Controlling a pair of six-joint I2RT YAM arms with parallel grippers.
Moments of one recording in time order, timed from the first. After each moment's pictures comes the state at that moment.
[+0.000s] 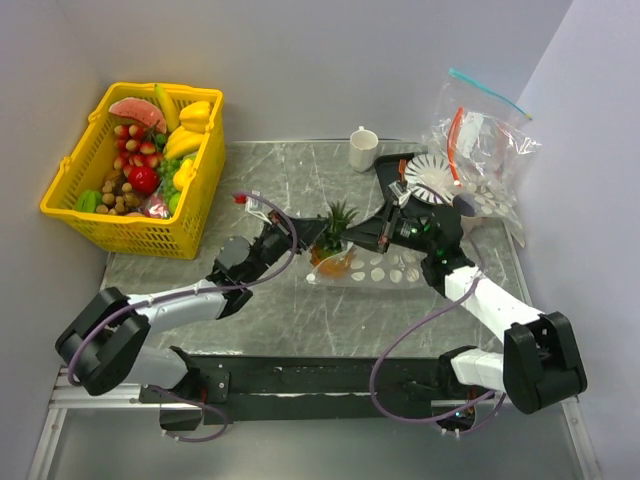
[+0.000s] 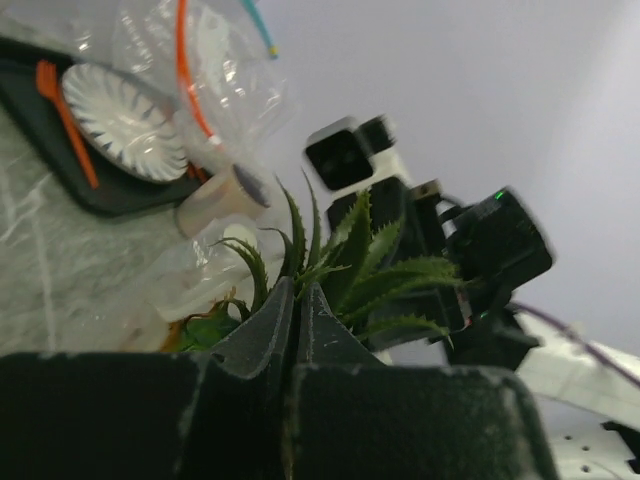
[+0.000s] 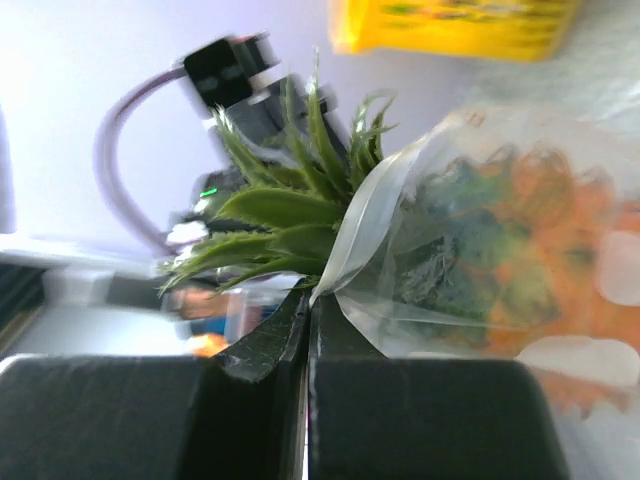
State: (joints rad) left arm -0.75 1.34 0.57 1.04 0.07 -0.96; right arm 0.30 1.21 0.62 0.66 -0.92 1.39
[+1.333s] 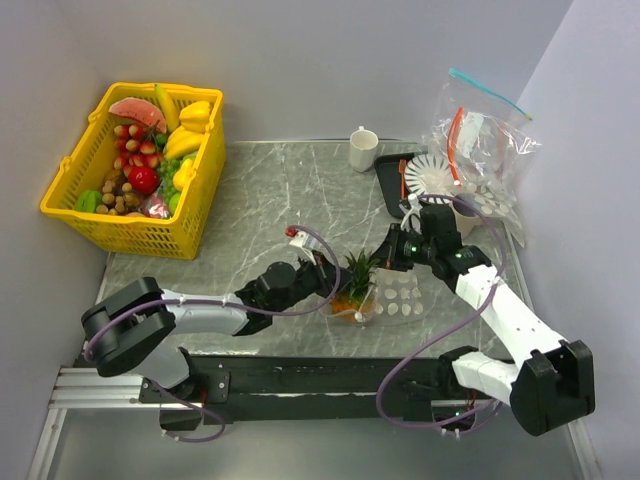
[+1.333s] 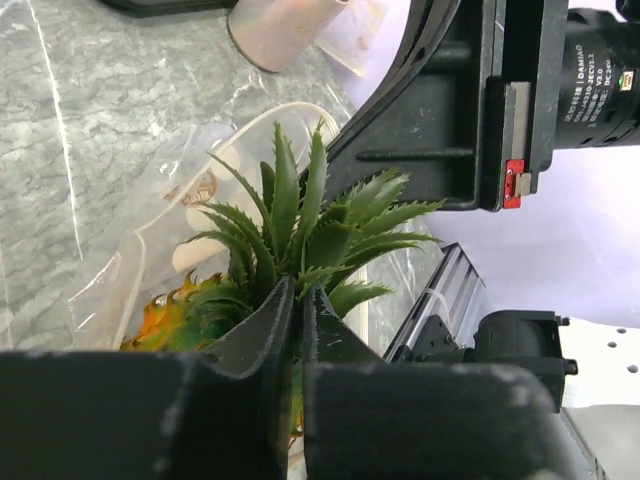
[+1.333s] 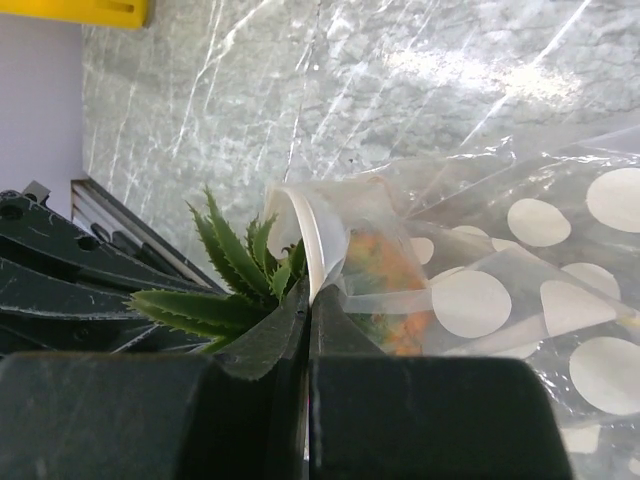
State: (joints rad) left arm -1.03 1.47 0.56 0.84 -0.07 -0.78; right arm 0.30 1.10 0.77 -0.39 -0.50 0.52
